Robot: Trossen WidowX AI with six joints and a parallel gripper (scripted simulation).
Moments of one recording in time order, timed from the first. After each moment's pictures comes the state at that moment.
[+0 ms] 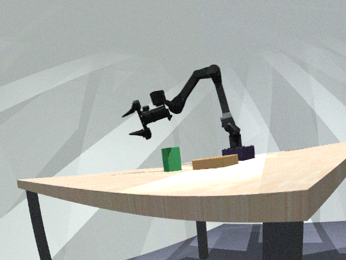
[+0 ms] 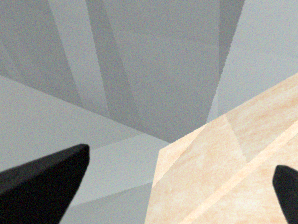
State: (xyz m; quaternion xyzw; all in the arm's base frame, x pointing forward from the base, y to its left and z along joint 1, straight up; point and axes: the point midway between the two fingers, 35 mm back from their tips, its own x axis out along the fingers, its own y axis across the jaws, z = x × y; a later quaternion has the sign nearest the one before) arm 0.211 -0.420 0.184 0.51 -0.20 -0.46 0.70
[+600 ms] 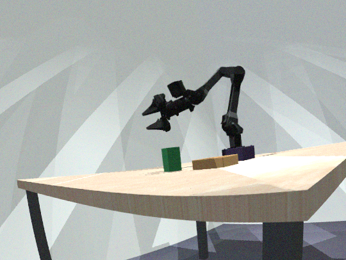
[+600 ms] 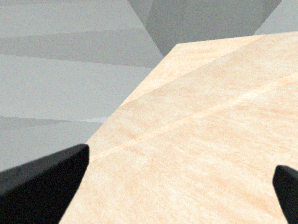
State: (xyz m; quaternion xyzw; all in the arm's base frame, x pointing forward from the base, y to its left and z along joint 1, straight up) arm 0.266 -0.252 0.172 0.34 0.03 -0.40 0.85
